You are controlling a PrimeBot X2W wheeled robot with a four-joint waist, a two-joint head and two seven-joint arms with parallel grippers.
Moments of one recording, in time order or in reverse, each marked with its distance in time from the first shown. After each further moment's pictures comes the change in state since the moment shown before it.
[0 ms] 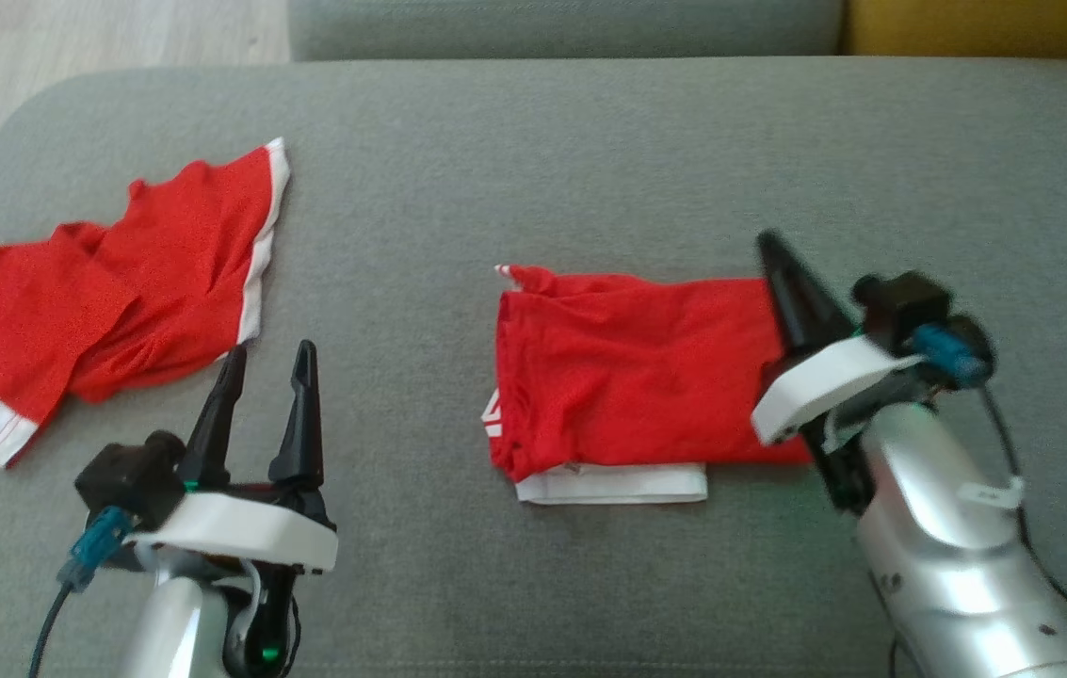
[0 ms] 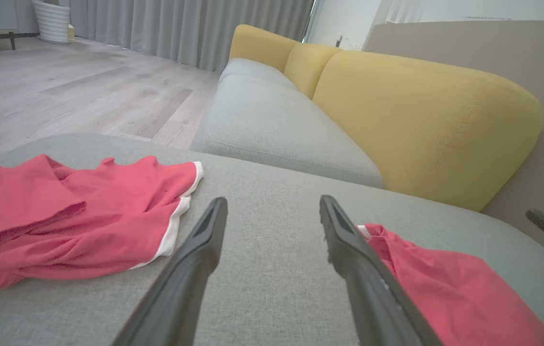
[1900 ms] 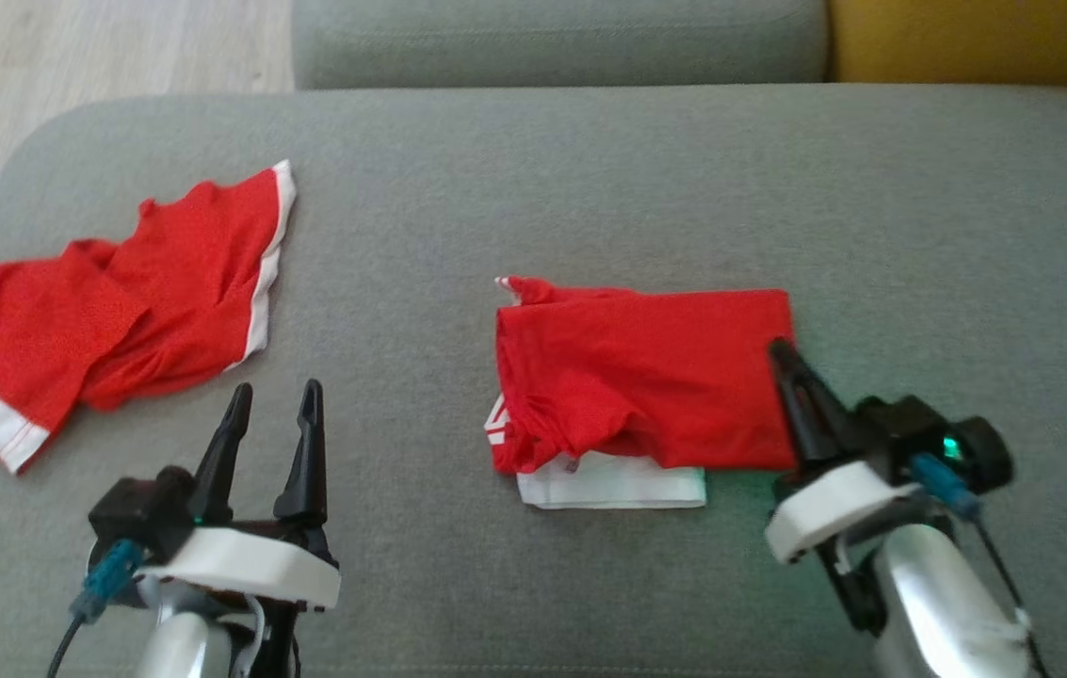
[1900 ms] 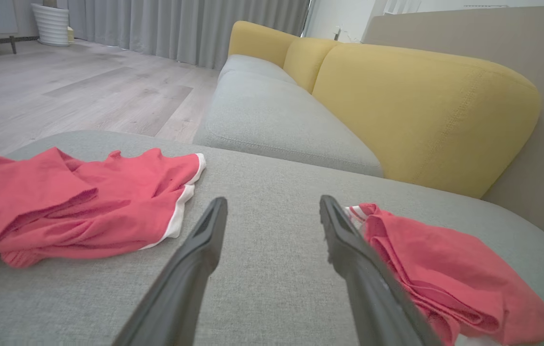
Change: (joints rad) left arm 0.062 0.000 -0.001 -0.008 0.035 0.000 0.000; right arm 0.308 0.002 -0.077 -0.305 -0.177 0.000 0.040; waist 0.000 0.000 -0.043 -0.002
